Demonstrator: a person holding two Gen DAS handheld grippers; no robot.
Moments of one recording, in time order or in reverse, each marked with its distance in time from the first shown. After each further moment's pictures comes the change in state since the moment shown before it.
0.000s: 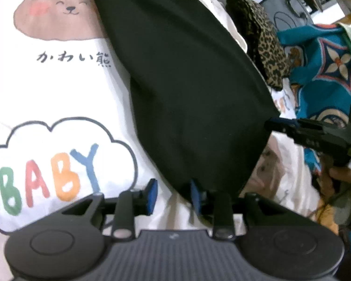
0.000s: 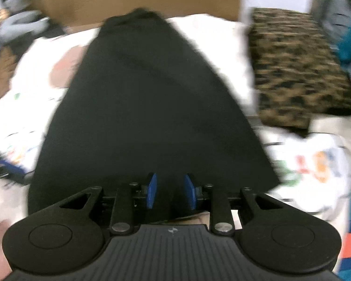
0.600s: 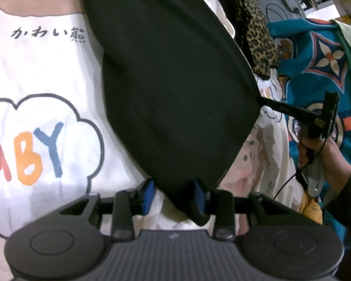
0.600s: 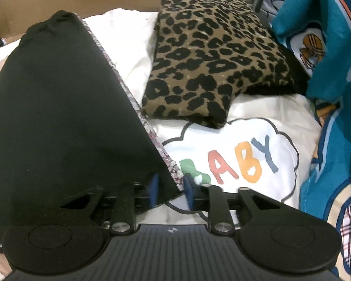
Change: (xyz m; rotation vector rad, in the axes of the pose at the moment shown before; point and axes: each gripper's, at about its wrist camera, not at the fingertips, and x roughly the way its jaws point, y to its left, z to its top) left arm 0.018 -0.010 -0.012 -0.018 0.063 -0.088; right arm 0.031 -0.078 -0.002 0.078 0.012 -0.186
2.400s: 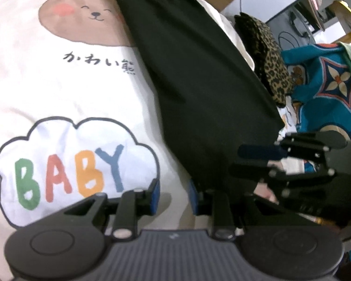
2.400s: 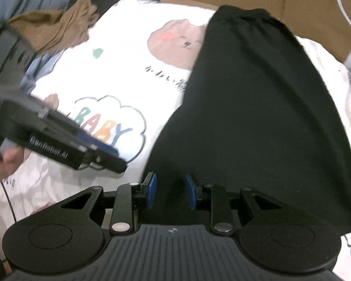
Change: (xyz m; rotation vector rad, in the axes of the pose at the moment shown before) left arm -0.043 0.037 -0.008 -0.025 -0.158 0.085; right arm -0.078 0.249 -0.013 -0.452 0.081 0.436
